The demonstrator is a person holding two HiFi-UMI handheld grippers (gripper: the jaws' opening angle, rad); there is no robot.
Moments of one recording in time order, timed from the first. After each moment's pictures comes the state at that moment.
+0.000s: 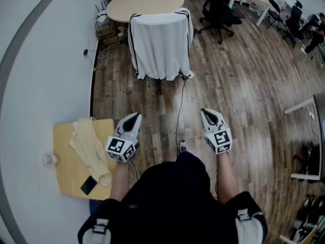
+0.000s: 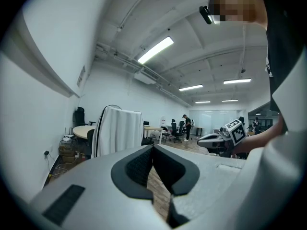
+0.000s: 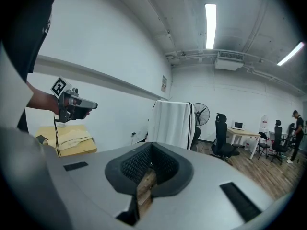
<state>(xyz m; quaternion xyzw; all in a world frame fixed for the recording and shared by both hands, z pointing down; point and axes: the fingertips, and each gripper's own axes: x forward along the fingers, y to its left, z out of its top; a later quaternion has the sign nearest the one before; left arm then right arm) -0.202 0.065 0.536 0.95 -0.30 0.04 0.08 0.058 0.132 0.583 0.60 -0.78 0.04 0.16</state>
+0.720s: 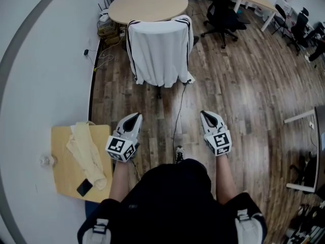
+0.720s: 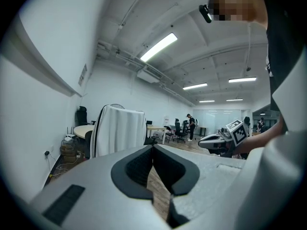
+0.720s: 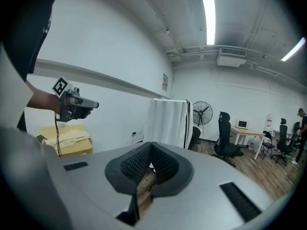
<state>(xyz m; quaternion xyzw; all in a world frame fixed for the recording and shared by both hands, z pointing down) -0.154 0.013 0.526 0.94 -0.32 0.05 0.09 0.106 0.075 0.578 0.58 -0.79 0.05 0.17</state>
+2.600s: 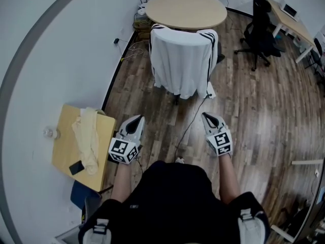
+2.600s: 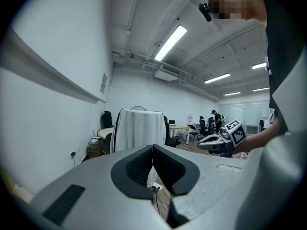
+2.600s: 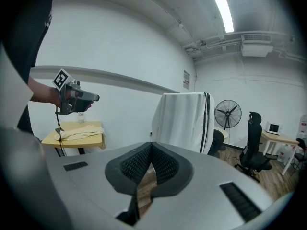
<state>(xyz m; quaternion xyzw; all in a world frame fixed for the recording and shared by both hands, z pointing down) -0.130 -0.017 0.521 0.88 -0.47 0.06 0.08 0.131 -0.042 0.598 0.44 -0.88 0.03 0.17</state>
